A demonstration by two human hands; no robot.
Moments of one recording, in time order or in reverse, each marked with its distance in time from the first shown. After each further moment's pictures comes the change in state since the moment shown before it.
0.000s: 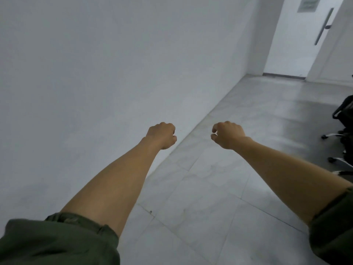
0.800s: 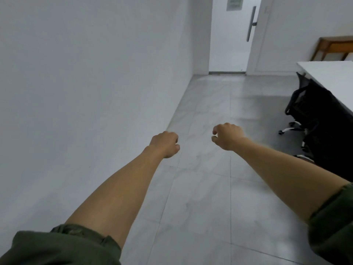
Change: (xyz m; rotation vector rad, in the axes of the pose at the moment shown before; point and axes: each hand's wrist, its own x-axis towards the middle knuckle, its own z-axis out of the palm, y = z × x) left_hand 0.535 0.139 0.025 -0.010 -0.110 0.362; right_hand 0.417 0.255 0.033 -0.052 -0.023 0.360
